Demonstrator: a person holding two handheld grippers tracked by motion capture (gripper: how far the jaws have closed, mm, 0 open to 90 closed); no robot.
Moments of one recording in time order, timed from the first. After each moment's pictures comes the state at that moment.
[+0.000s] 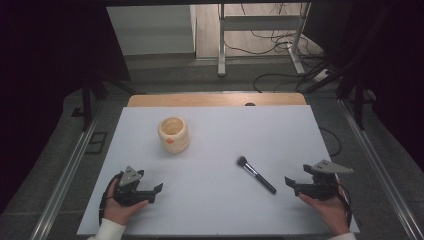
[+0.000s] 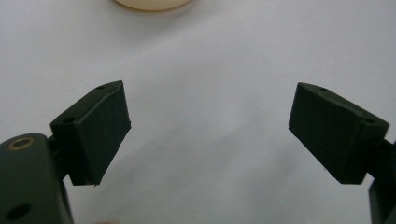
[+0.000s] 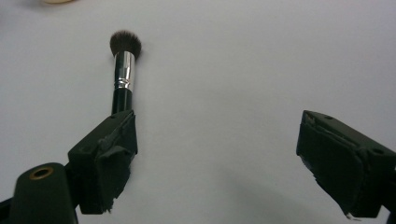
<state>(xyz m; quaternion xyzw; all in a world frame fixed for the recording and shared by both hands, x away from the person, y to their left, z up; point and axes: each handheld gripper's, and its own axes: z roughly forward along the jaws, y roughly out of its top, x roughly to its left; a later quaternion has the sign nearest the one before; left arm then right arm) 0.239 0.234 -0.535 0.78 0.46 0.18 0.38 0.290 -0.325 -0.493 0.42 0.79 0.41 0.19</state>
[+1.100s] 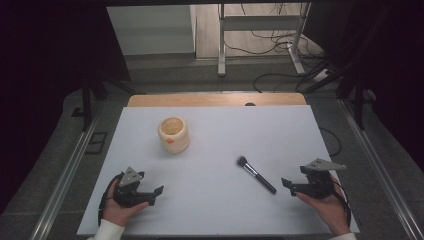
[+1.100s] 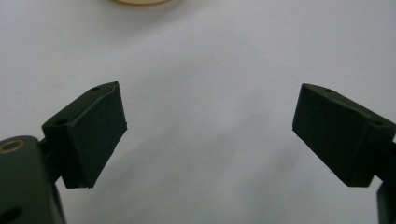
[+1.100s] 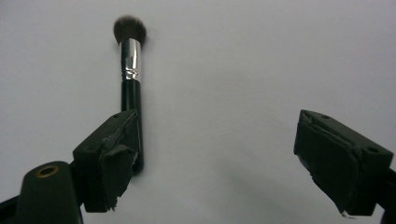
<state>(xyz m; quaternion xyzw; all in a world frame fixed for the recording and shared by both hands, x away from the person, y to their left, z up) 0.238 0.232 -0.534 0.79 0.46 0.16 0.38 0.290 -0.309 -0.485 0.43 0.80 0.37 0.18</state>
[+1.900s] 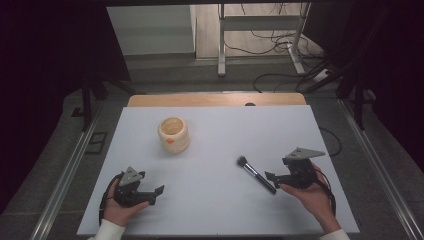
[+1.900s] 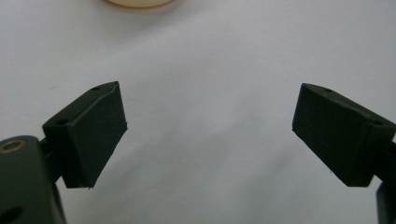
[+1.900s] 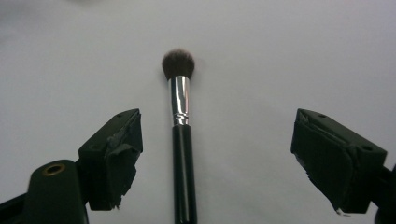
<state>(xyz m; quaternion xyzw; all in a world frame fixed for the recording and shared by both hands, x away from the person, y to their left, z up) 0.238 0.230 -0.532 0.78 0.46 0.16 0.38 0.306 -0.258 -0.461 0.39 0.83 0.36 0.15</state>
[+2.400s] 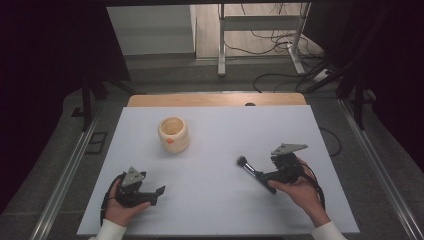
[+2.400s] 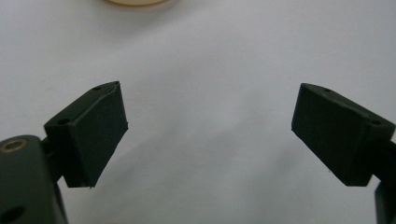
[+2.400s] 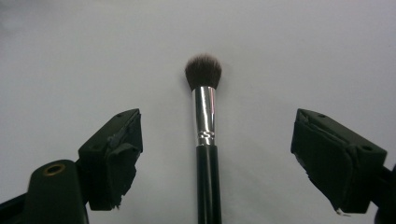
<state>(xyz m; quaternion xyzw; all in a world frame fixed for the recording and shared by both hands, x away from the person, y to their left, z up) 0.238 0.227 -0.534 0.79 0.46 0.17 0.38 0.320 -0.227 -0.462 0.37 0.85 0.34 0.13</state>
